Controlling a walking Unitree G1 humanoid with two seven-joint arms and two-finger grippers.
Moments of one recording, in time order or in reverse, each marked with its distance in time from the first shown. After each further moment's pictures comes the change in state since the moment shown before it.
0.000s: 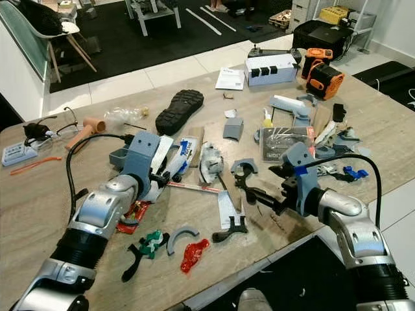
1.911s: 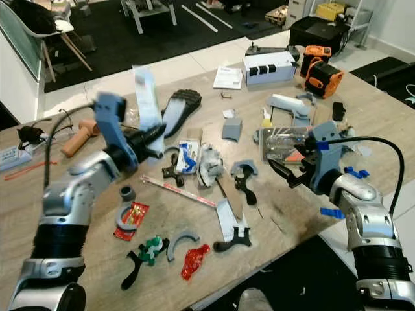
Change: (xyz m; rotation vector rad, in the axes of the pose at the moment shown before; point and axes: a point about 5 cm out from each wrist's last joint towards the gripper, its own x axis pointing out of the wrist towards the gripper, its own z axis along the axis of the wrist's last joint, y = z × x) left arm -0.064 0.004 0.081 -0.148 -0.685 -0.568; right arm -0.006 -0.038 0.030 0.068 -0.181 -0.231
